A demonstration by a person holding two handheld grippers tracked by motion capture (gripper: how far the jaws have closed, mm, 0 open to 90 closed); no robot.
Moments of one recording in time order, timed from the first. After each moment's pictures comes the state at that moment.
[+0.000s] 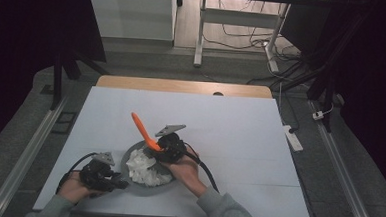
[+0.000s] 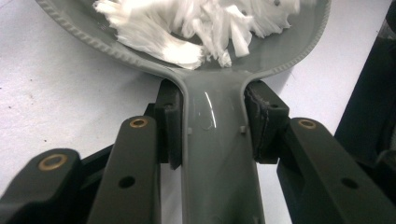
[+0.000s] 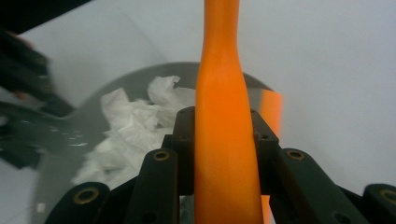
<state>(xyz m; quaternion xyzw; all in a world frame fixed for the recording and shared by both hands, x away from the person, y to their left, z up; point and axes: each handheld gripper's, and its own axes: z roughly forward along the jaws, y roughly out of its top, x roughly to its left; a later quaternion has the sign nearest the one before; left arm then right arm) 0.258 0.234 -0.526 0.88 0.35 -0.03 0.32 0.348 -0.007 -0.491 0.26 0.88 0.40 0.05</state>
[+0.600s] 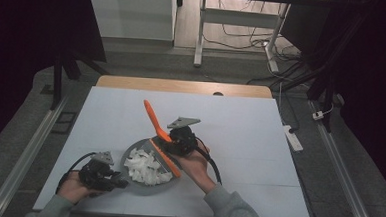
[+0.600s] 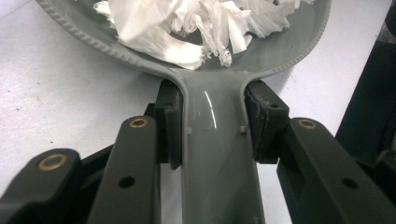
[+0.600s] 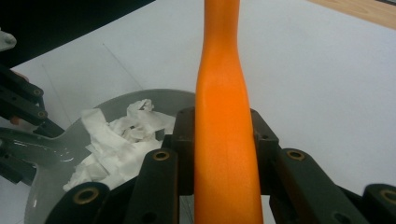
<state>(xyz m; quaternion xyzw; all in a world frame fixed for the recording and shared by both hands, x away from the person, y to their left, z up) 0.258 0.236 -0.525 0.88 0.35 -0.03 0.33 0.357 -0.037 -0.463 0.29 0.85 0.43 0.09</state>
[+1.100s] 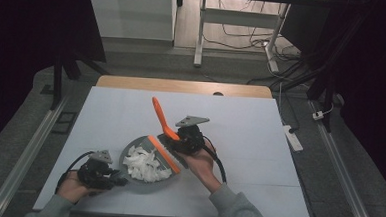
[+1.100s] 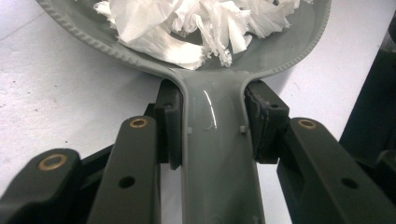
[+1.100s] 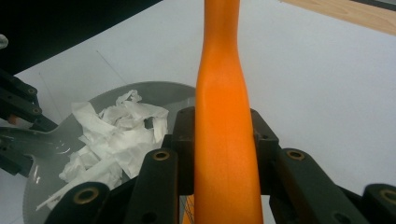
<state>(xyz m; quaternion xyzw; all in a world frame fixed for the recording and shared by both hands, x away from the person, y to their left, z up) 0.258 0.239 -0.523 0.87 0.36 -0.02 0.34 0.362 -0.055 -0.459 0.30 0.84 0.44 0.09</state>
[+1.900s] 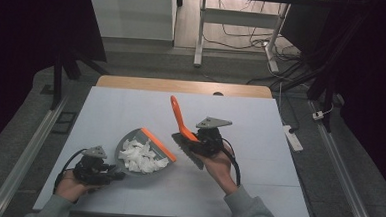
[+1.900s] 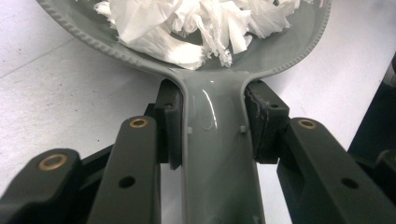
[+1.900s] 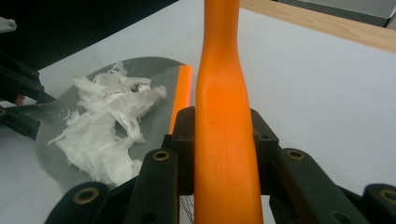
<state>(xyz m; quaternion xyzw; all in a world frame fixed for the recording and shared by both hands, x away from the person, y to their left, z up) 0.257 0.248 -0.516 0.84 0.41 0.01 0.37 0.356 -0.107 -0.448 0.31 0.82 0.47 0.10</state>
